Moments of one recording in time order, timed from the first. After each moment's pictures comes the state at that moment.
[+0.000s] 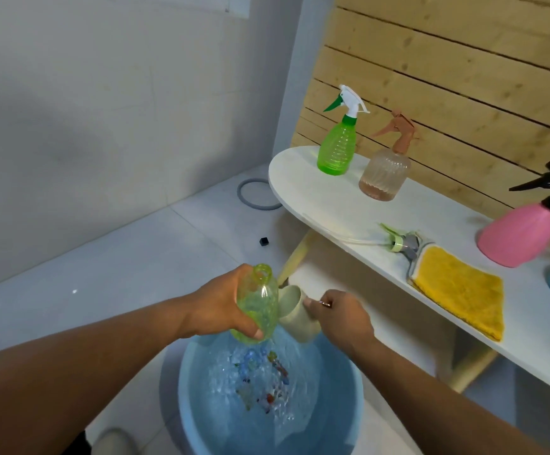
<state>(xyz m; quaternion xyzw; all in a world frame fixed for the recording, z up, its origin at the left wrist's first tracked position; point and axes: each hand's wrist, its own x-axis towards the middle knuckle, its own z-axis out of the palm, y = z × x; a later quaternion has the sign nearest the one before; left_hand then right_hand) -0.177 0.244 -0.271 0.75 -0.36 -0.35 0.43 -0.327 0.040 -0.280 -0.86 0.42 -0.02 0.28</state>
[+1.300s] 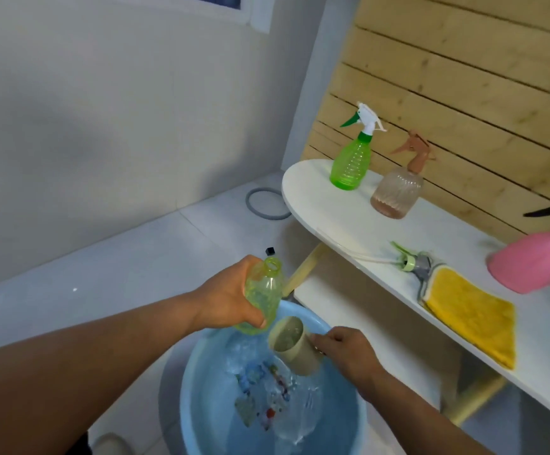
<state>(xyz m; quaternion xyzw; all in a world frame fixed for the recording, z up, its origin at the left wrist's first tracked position) -0.164 0.243 -0.254 0.80 -0.35 -0.28 0.41 -0.345 0.031 -0.321 -0.81 0.39 -0.01 0.44</state>
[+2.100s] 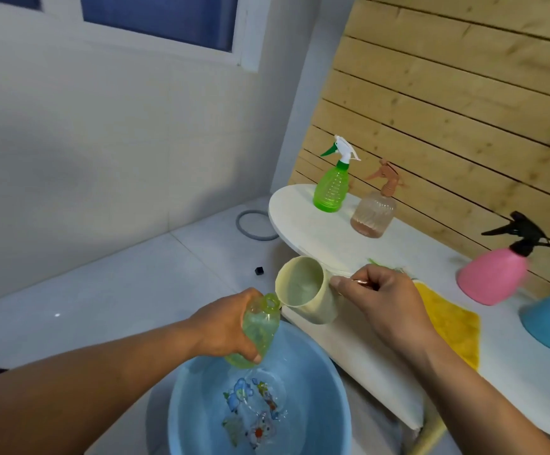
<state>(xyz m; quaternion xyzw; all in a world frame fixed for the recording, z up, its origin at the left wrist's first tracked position) -0.185 0.241 -0.256 0.82 -0.40 -0.27 0.31 -0.355 0.046 -0.137 -0.85 0.30 -0.21 0.37</state>
